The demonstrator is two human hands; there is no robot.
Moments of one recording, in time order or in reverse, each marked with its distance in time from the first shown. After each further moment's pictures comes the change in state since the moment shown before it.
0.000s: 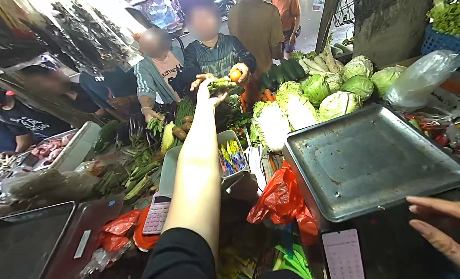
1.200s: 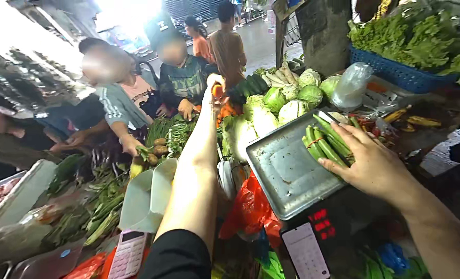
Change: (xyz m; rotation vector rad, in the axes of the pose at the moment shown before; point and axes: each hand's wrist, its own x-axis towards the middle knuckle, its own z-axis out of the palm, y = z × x) left_hand -0.015 -0.078 0.115 0.232 -0.363 0.034; right_hand 0.069 0.062 0.006 -0.374 0.206 0.180
